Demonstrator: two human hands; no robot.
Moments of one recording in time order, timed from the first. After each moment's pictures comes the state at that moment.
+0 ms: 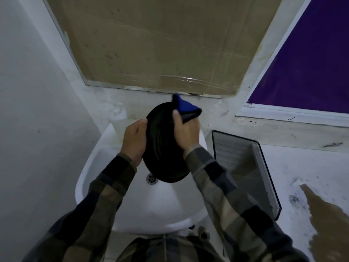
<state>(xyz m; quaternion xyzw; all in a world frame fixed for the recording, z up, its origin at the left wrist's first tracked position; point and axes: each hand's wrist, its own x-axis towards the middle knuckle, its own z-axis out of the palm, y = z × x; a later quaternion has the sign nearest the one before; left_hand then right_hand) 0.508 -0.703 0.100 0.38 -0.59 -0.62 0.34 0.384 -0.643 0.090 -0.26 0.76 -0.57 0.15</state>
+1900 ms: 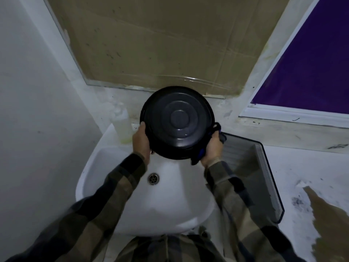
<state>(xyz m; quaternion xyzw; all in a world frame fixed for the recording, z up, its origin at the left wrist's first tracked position) 0.482 -0.711 0.075 0.46 -0.37 -0.73 0.35 0.345 -0.605 0.053 0.11 0.53 -0.78 0.31</state>
